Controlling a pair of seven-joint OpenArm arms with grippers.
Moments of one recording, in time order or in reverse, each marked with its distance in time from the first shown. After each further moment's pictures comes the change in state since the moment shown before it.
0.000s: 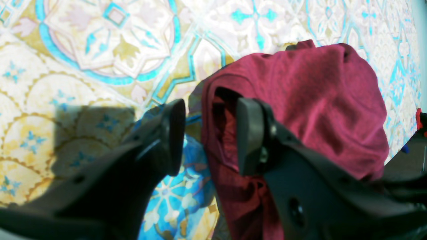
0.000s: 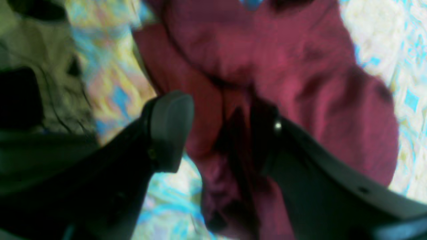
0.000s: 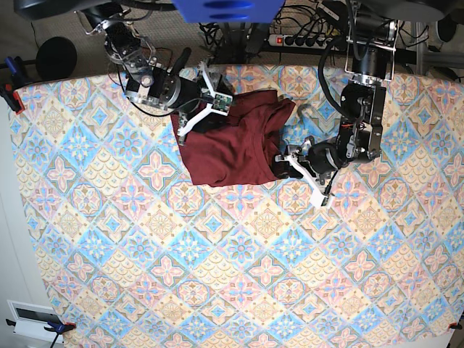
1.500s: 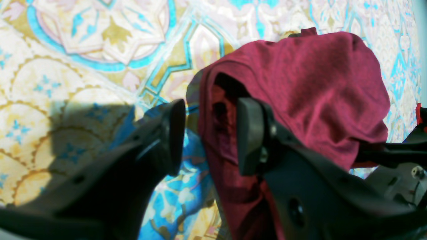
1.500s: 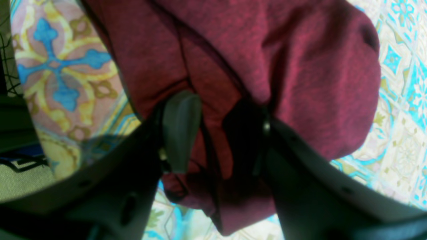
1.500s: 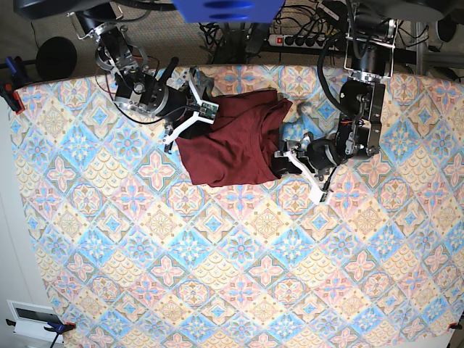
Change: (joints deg) left arm 1.1 0.1 0.0 0.0 0.0 -0.2 0.0; right arm 1.3 1.9 3.1 -2.7 -3.8 0.0 4.0
